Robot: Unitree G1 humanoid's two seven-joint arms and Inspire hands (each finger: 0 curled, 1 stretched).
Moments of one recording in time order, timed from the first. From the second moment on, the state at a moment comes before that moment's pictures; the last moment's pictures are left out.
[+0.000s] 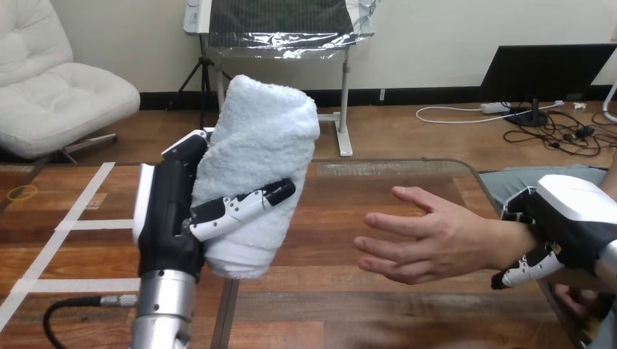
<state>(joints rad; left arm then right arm) 0.03 -0.03 0.01 -0.02 0.01 -0.28 0.00 -0.14 -0.79 0.12 0.23 -0.55 -0.09 0.19</state>
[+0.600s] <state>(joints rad) -0.08 -0.05 -0.01 0.22 0.01 -0.43 0.02 -0.14 -0.78 0.12 0.17 -0.54 -0.06 0.22</state>
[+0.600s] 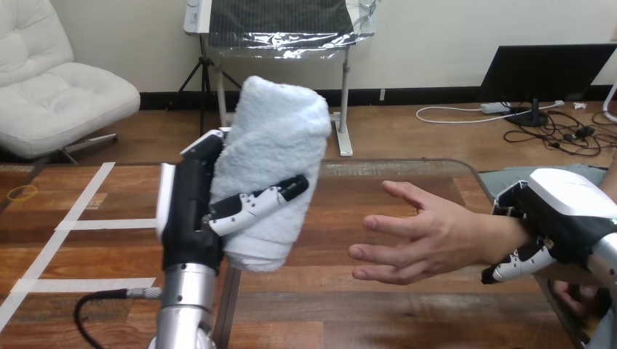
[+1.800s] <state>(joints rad) -0.32 -0.08 -0.03 0.78 -0.05 -0.65 -0.01 -0.16 -0.72 0.12 0.09 -0.55 -0.01 0.26</state>
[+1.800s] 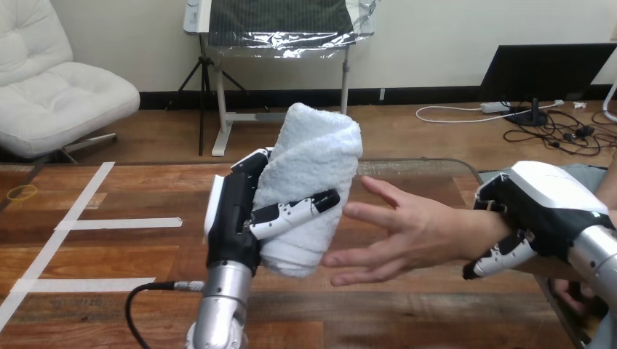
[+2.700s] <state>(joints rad) -0.50 -0.18 -0.02 1.03 -0.07 -0.80 0.01 -0.20 -0.67 0.12 0.06 -0.55 0.01 0.28</state>
